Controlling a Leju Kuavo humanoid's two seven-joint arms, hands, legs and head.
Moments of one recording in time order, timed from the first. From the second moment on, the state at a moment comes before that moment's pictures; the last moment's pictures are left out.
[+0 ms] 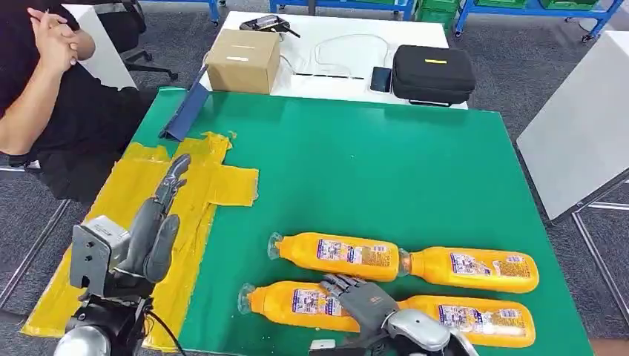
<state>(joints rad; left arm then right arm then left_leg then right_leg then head) 0.08 -0.16 -0.16 -2.08 -0.21 -0.14 0.07 0.00 -0.25 0.64 -1.72 0.93 0.58 0.08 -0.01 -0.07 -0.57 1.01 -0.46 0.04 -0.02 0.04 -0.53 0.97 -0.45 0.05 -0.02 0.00</state>
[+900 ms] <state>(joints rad) 0.20 -0.17 -0.12 -2.11 0.01 -0.08 0.12 0.21 -0.10 0.49 -1.85 0.53 -0.05 0.04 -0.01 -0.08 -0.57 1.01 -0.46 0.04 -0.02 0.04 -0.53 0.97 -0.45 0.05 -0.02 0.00</state>
